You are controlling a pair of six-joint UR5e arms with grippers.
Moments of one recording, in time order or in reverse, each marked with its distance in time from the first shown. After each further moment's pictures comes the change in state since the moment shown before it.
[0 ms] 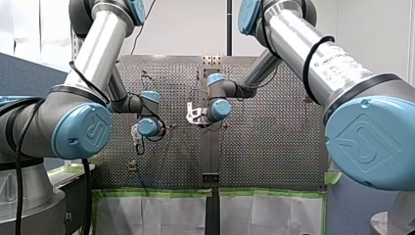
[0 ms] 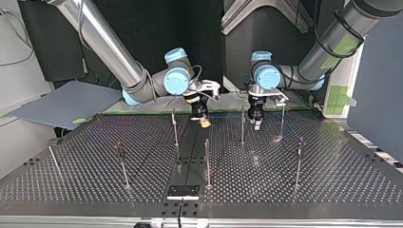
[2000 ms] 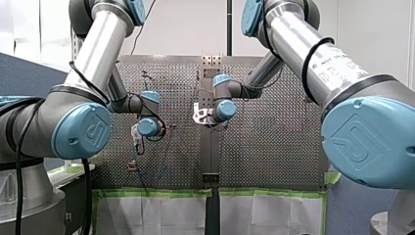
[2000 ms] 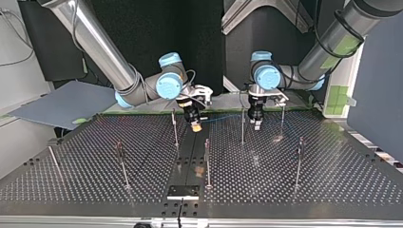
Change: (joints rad) left arm 0.000 0.000 0.000 0.000 0.000 0.000; right arm -0.042 0.001 0.002 -0.012 0.010 -0.001
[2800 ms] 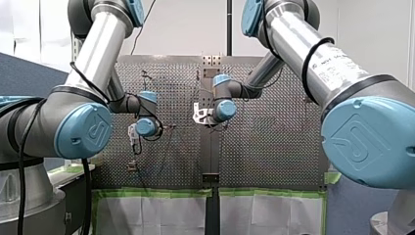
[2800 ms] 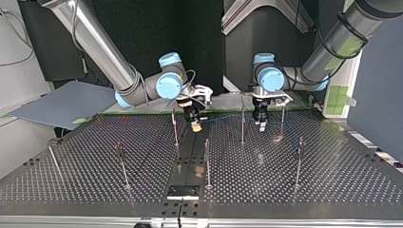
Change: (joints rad) left arm 0.027 -0.005 0.008 -0.003 -0.012 0.002; right arm 0.000 0.000 0.000 0.000 0.000 0.000
